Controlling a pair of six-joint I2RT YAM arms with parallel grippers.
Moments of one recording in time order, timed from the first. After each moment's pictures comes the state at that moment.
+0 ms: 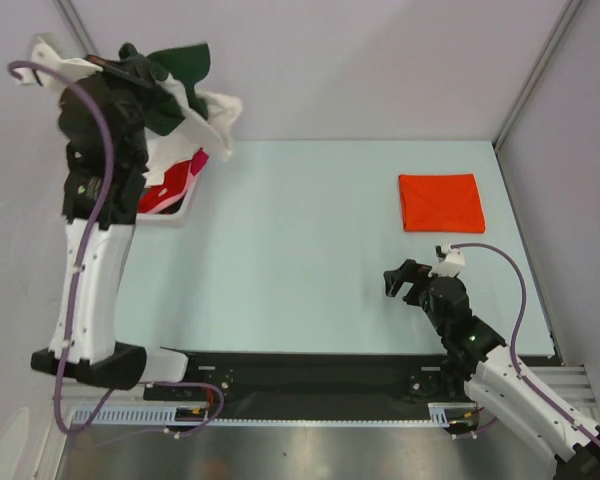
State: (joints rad) left arm -0.20 1.37 1.91 -0.40 -0.50 -0.68; right arm 0.56 0.51 0.23 -0.10 0.31 0.60
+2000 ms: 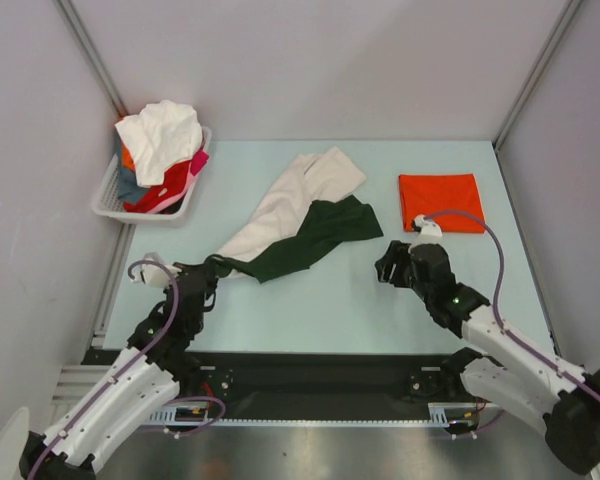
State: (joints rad) left arm -0.56 0.46 0.35 -0.34 -0.69 -1.18; right arm 0.55 0.85 0.47 -0.13 0.21 0.53
